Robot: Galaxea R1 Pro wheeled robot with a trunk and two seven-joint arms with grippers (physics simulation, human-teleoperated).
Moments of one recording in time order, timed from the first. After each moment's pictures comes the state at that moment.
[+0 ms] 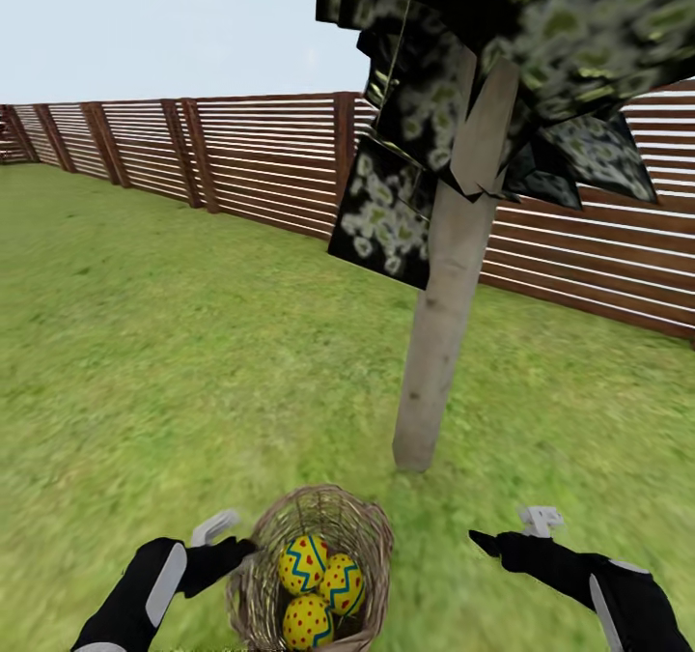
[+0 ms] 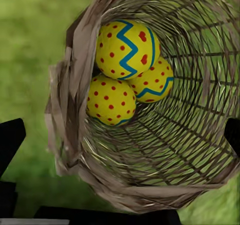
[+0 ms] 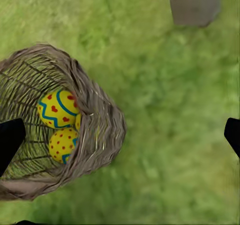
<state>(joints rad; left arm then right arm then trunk) -0.44 0.01 0.27 -0.73 0.27 0.73 -0.09 -0.20 -0.10 -0.33 -1.26 0.08 0.64 0.70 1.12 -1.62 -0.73</state>
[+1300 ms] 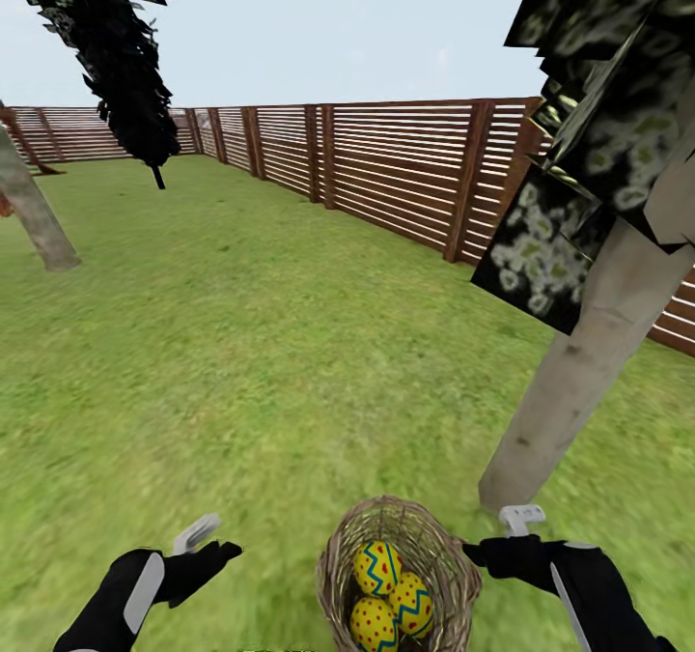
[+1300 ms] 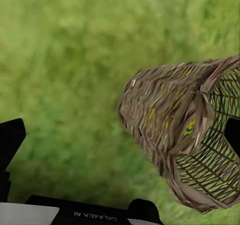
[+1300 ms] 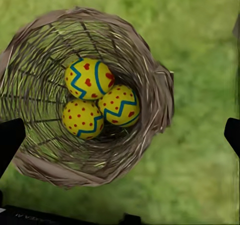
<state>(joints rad) -0.44 0.05 0.36 -0.69 0.27 0.71 -0.16 -0.20 -0.09 -0.14 -1.34 0.18 0.80 0.47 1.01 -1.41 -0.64</state>
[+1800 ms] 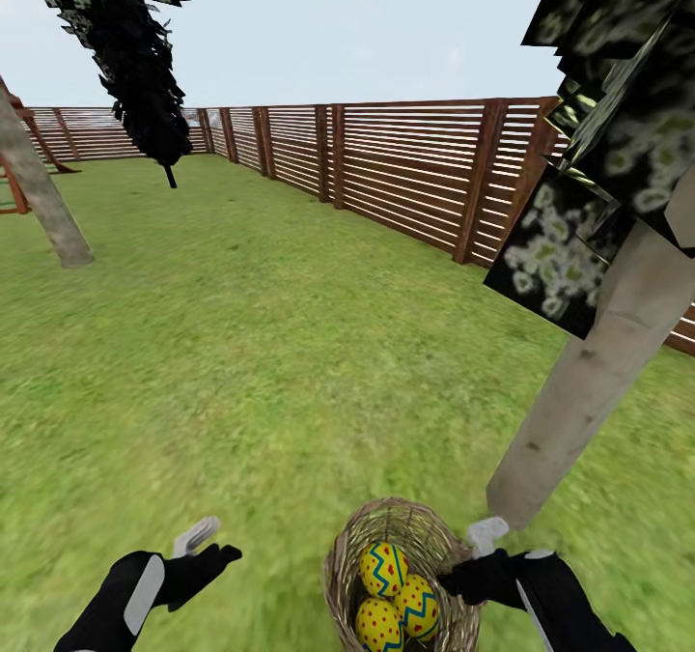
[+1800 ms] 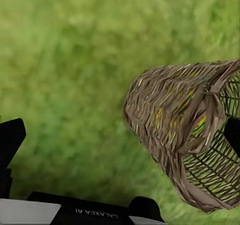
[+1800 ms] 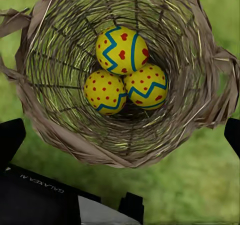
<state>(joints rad) -0.44 0.05 0.36 -0.67 0.27 0.71 -0.16 -0.20 -0.09 0.04 -1.27 0.20 0.80 0.46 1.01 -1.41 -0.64</state>
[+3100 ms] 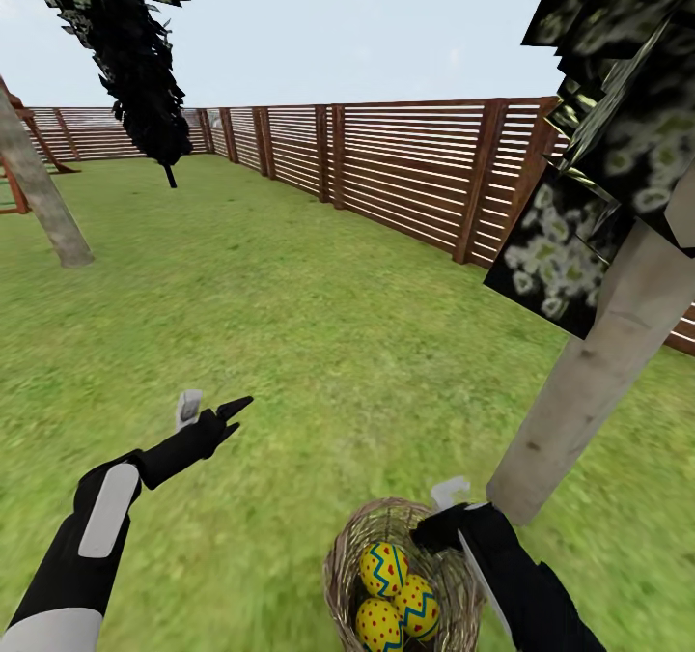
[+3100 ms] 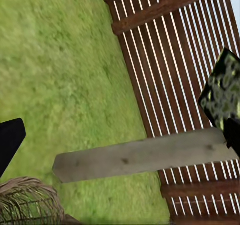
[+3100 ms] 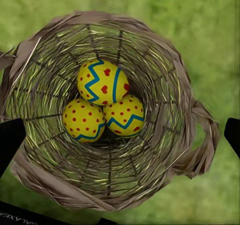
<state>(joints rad) -0.48 0.07 0.29 -1.22 0.81 0.85 -0.40 -0.39 -0.01 0.19 -1.12 0.18 0.82 0.22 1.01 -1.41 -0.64</state>
